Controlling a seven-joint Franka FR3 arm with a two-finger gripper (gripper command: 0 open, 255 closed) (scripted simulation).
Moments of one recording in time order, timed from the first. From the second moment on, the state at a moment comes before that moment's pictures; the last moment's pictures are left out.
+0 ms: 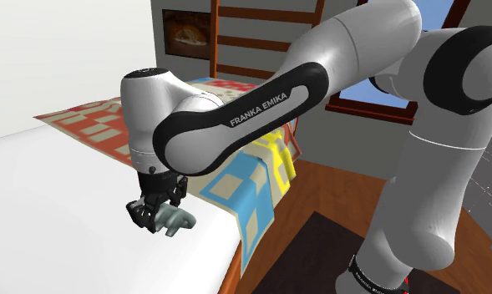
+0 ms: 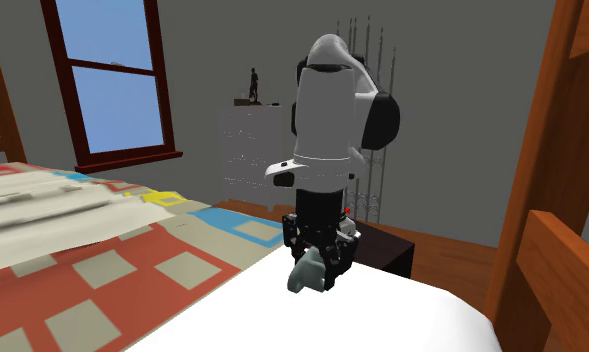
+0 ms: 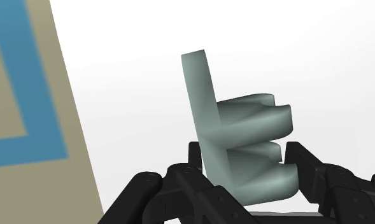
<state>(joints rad) 0.20 0.10 0.49 -2.02 -0.10 2.12 0.61</state>
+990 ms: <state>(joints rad) 0.19 0.04 0.50 -1.93 -0.06 1.98 0.58</state>
